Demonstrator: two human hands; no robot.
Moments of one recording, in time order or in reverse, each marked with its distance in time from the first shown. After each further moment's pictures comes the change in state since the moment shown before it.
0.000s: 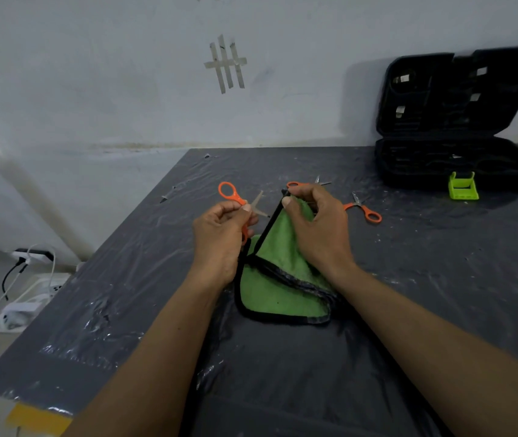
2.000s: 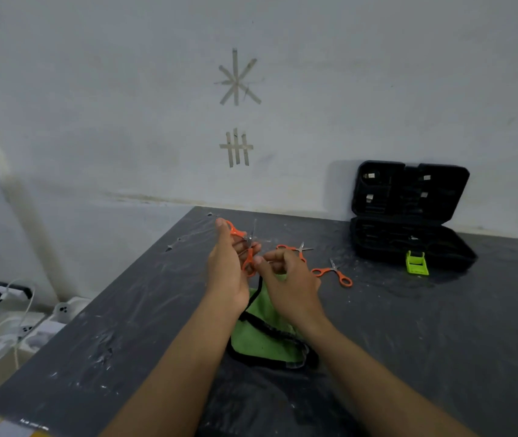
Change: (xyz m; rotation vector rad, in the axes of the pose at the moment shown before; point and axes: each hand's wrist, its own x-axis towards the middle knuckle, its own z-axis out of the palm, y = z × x) left_hand -0.023 0.057 0.025 -0.406 0.031 -0.187; right_hand -0.018 -0.057 -0.010 -0.175 -0.176 0.112
